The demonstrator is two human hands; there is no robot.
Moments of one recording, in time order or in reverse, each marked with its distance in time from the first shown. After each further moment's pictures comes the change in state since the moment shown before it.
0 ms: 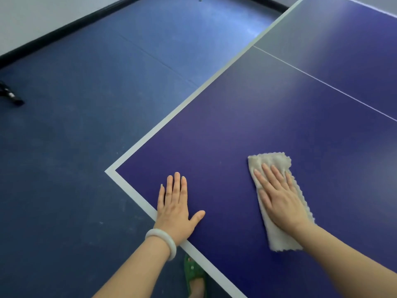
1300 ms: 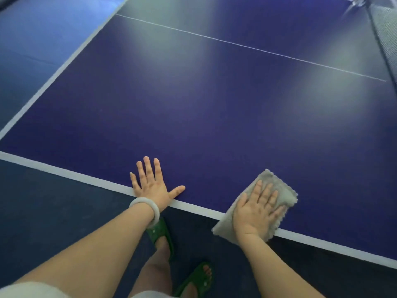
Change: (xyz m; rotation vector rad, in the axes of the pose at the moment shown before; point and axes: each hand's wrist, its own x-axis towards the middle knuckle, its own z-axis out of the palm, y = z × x) left_hand -0.142 0.203 0.087 0.211 -0.214 0.053; right_hand -0.360 0.033 0.062 0.205 0.069 1.172
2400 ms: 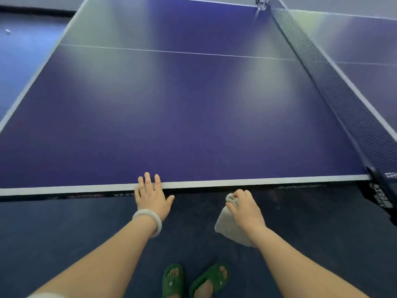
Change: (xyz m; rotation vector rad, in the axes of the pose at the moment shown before) left_hand -0.076 -0.011 0.035 0.072 0.107 0.311; right_hand -0.105 0.081 -0.026 0.381 -0.170 -0.125
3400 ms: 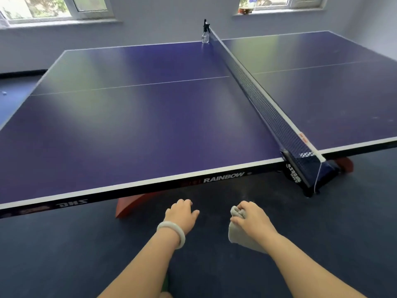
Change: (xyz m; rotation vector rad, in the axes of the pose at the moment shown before) left_hand -0.179 0.282 0.043 -0.052 -0.083 0.300; right_hand -0.111 0.227 -0.171 0.099 -0.023 0.034
